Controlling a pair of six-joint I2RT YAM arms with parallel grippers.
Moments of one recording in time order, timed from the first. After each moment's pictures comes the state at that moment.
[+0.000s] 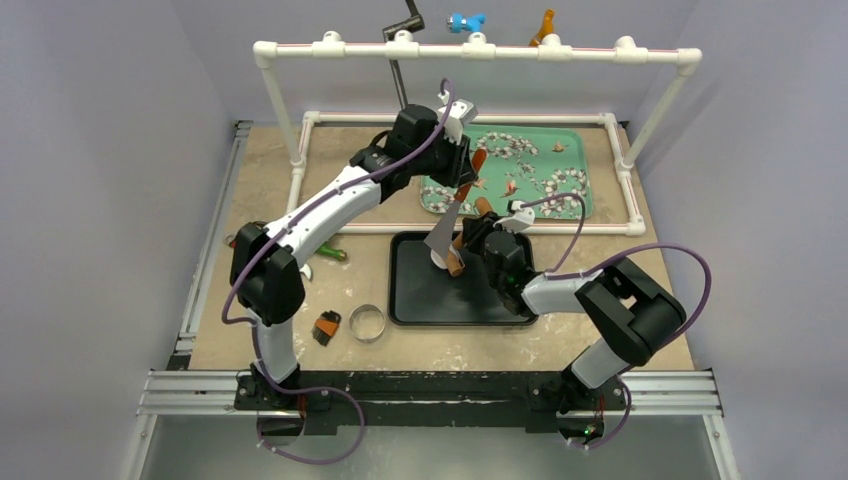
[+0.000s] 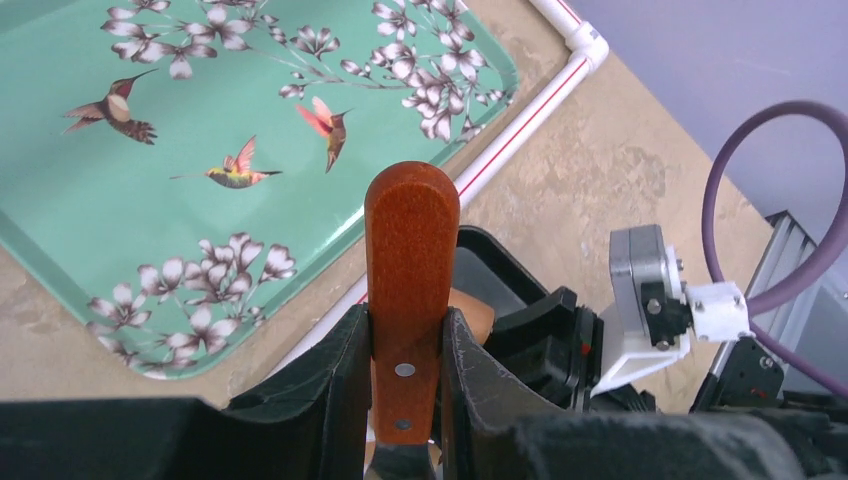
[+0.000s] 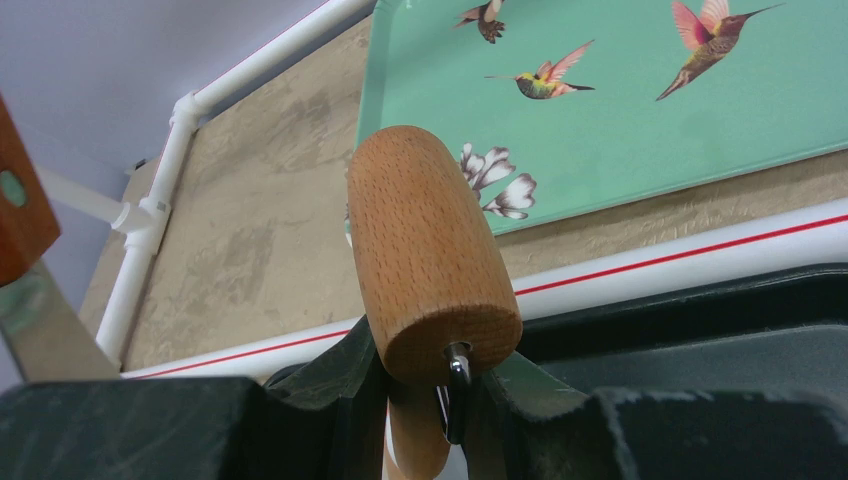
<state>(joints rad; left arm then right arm) -0.66 1.87 1.75 -0.37 0.31 -0.19 0.68 1.58 0.50 0.86 0.55 0.71</state>
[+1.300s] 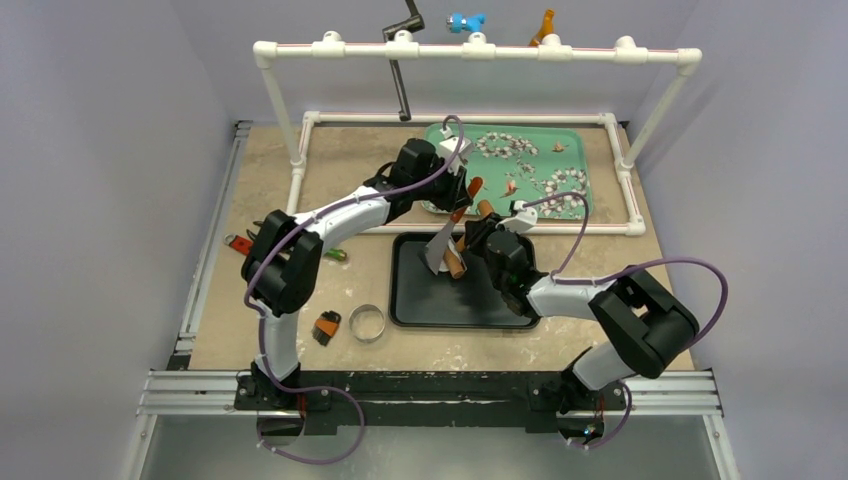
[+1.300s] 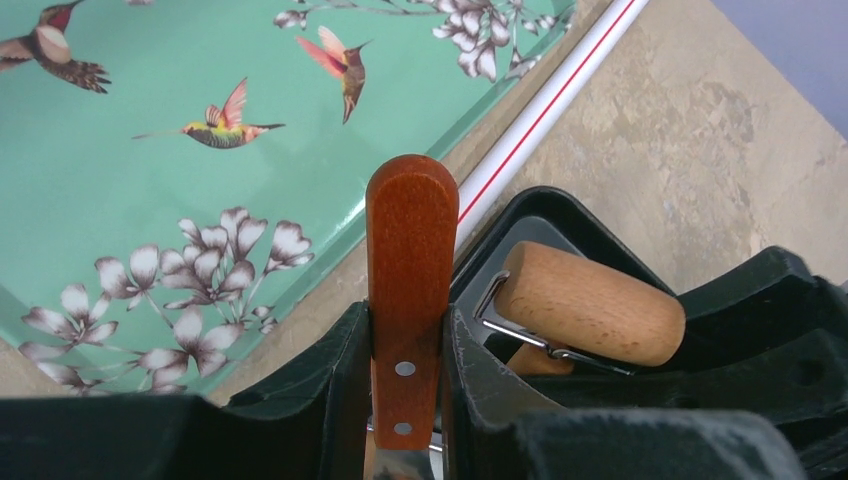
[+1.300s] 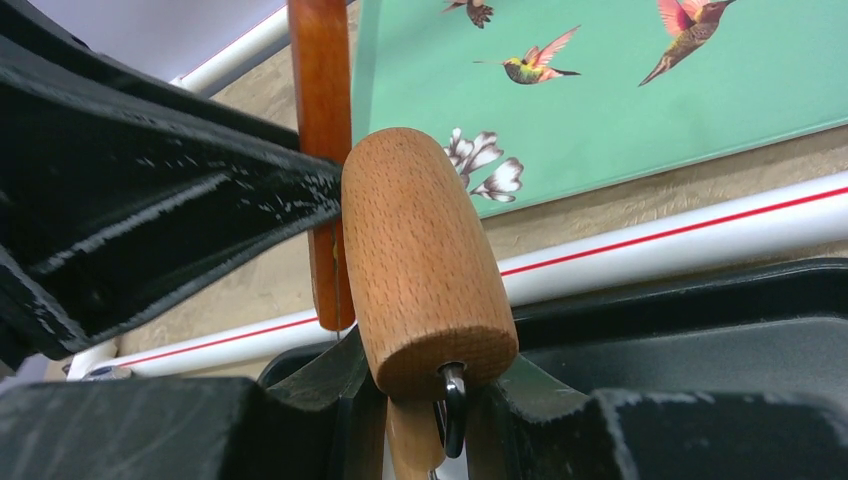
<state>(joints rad) -0.64 1.97 1.50 -0.01 0.37 -0.14 0.68 1.50 0.50 0.73 0.55 0.74</state>
